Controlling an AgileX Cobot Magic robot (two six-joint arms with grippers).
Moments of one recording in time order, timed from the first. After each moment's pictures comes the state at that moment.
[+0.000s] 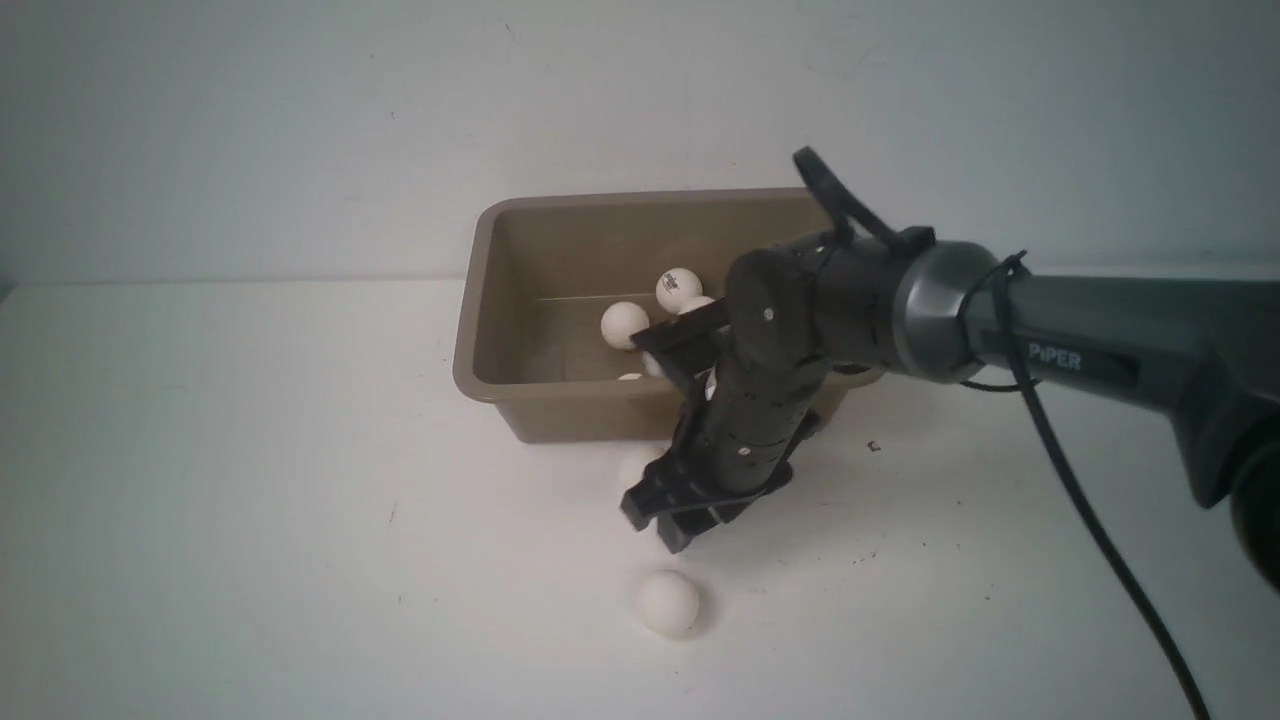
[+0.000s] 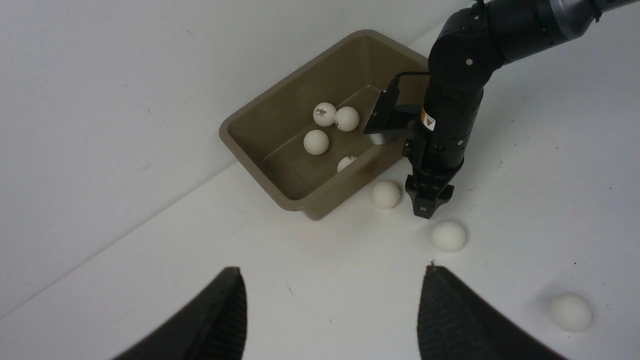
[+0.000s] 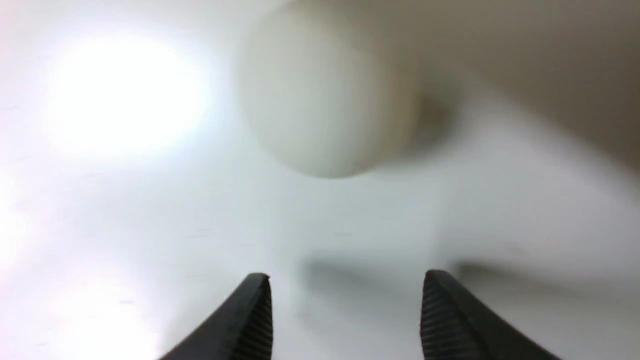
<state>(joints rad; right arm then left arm) 0.63 2.17 -1.63 0.17 0.95 -0.10 -0.23 0.65 -1.36 -0.22 1.28 0.40</state>
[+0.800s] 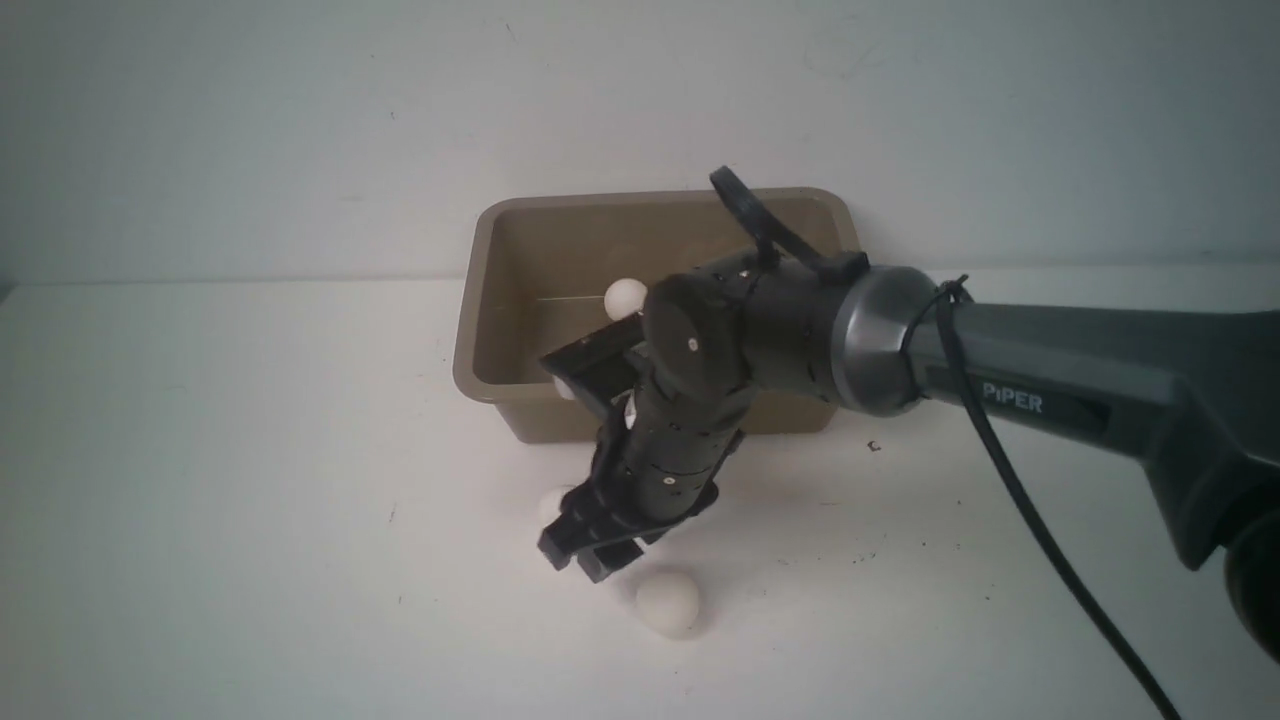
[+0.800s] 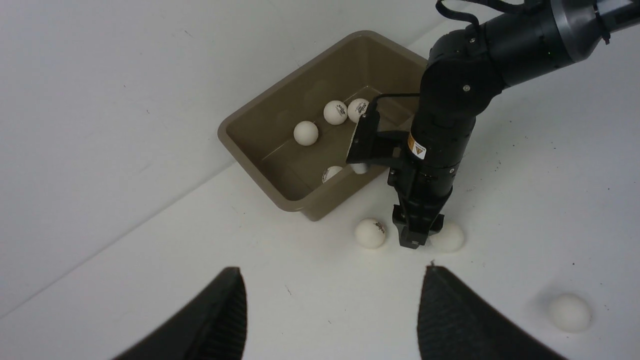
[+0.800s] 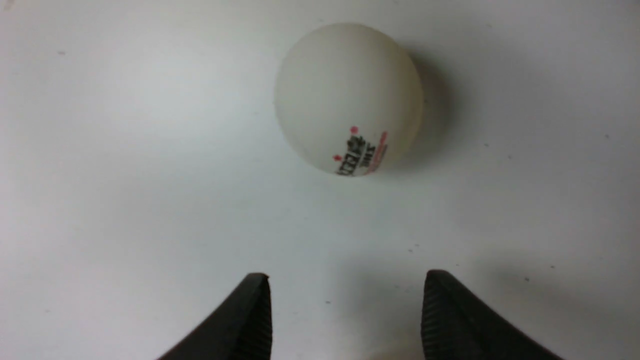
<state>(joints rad) 0.75 2.15 -1.68 0.18 0.97 -0.10 -0.23 0.65 -1.36 -0.22 1.28 0.40</state>
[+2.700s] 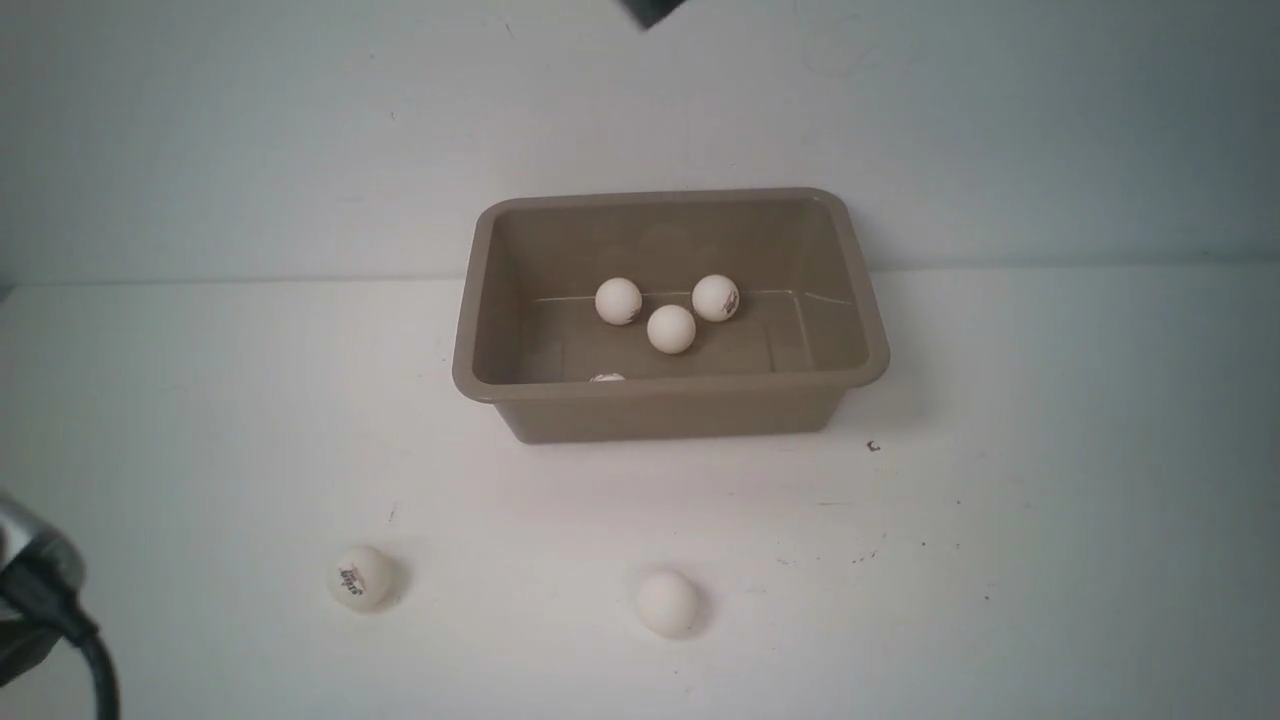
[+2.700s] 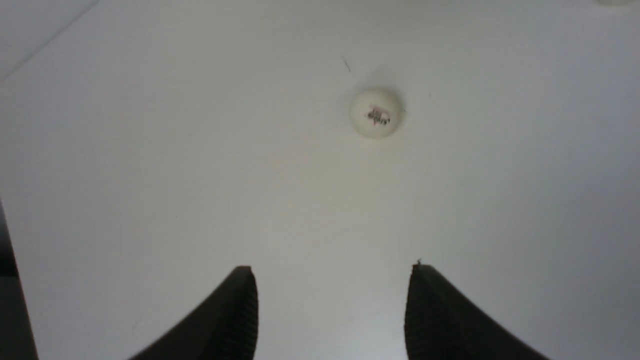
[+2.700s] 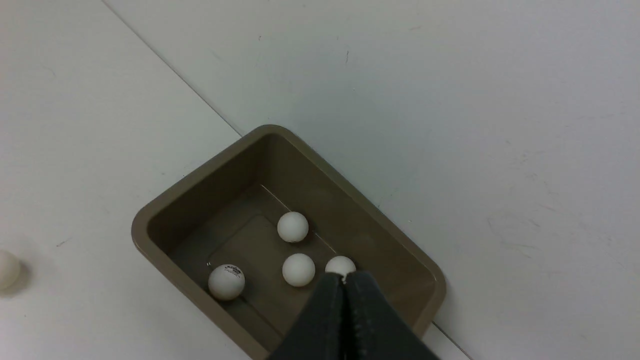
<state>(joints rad) 0.88 1.63 -2.08 -0.43 1.26 -0.02 -0.23 0.65 -0.77 0.07 1.00 0.32</state>
